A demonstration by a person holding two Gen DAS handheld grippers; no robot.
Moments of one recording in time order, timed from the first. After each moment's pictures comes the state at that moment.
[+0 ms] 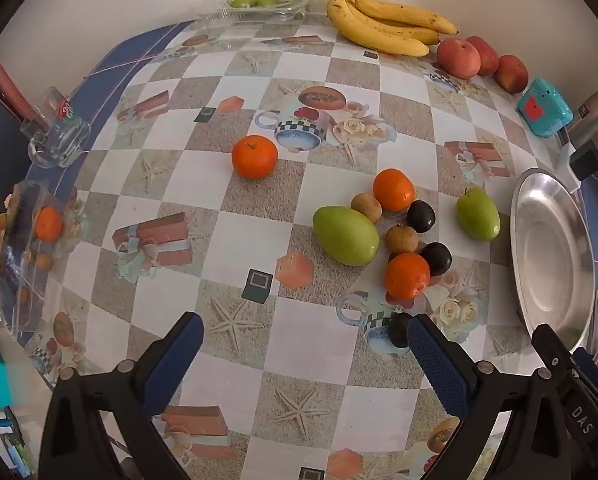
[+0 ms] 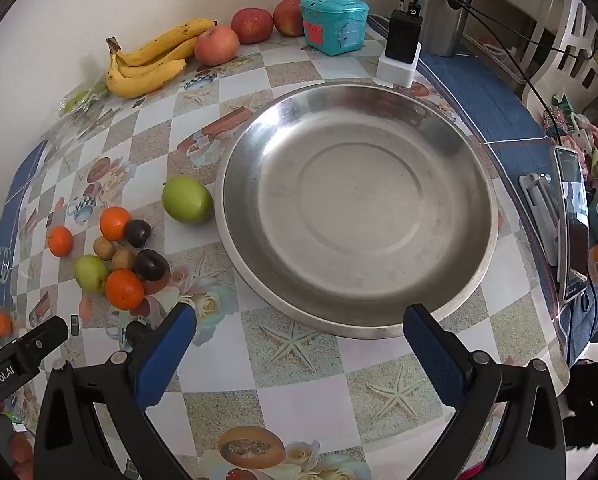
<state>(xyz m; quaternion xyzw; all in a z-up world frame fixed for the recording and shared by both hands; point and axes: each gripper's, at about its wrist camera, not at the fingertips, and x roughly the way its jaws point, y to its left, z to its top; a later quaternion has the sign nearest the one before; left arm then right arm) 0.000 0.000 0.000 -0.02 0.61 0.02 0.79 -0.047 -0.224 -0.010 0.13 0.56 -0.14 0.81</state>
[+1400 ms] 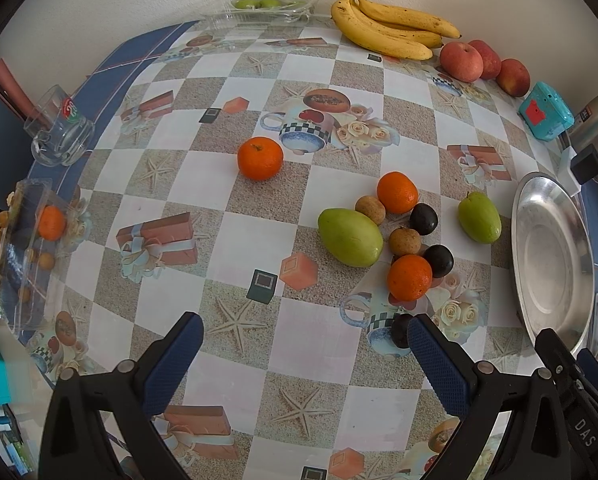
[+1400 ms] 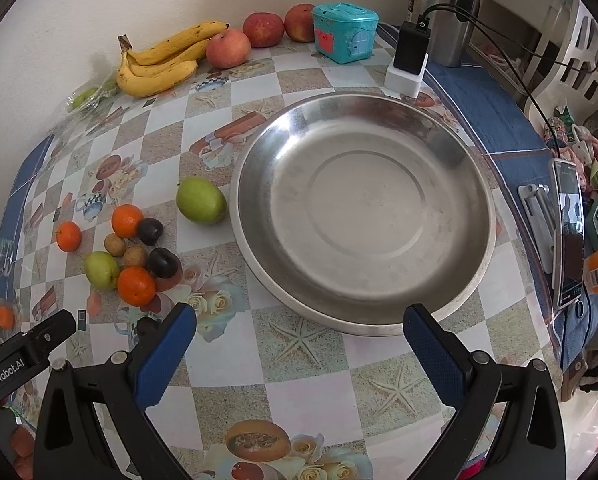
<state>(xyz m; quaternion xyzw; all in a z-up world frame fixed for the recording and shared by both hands) 0.000 0.000 0.003 -0.02 0.61 0.02 0.79 -0.047 -0.216 0.002 0.12 0.56 -0.13 0.81</state>
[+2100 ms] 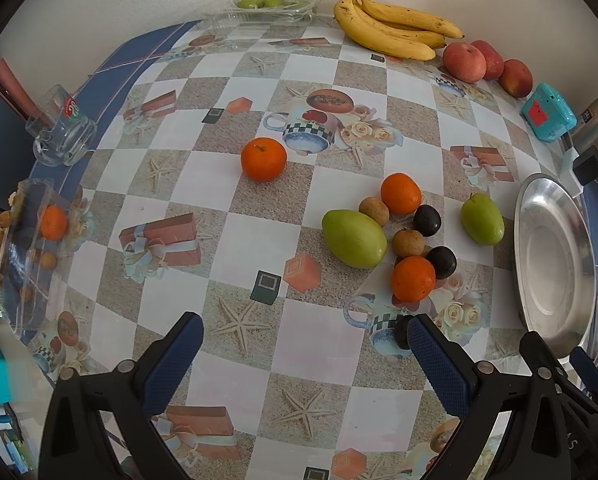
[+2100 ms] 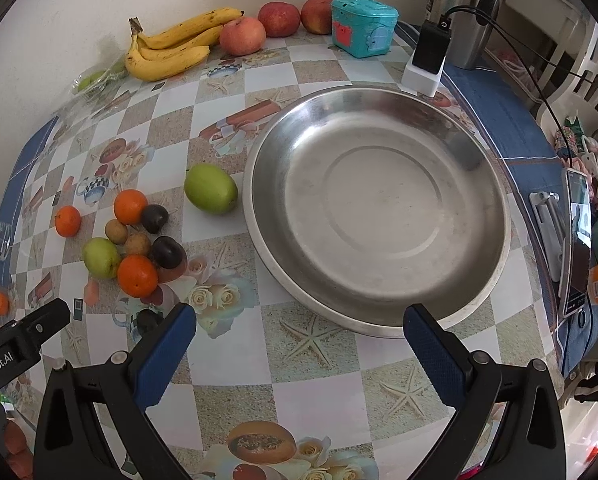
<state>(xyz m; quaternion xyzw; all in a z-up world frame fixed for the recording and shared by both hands) 0.001 0.009 0.005 -0.02 0.61 0.02 0.79 -0.040 -0.206 -0.007 0.10 0.57 -0.11 0.81</state>
